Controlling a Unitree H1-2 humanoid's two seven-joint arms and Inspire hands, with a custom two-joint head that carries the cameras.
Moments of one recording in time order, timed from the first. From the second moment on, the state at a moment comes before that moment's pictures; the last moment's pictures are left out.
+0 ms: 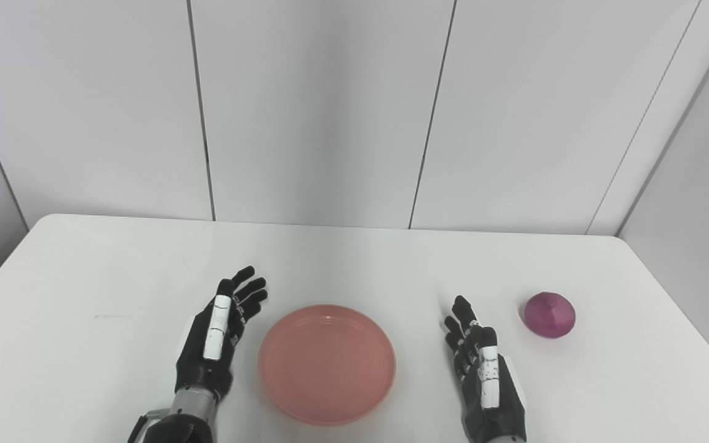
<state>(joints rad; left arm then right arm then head) -0.22 -0.06 0.06 0.17 -0.17 0.08 -0.05 -0.02 0.04 -0.03 -0.03 0.13 0.01 0.05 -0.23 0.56</state>
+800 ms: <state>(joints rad) -0.24 -0.05 0.06 0.16 -0.15 0.13 -0.04 -0.05 -0.15 0.01 -0.28 -0.25 0.03 0.02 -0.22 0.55</state>
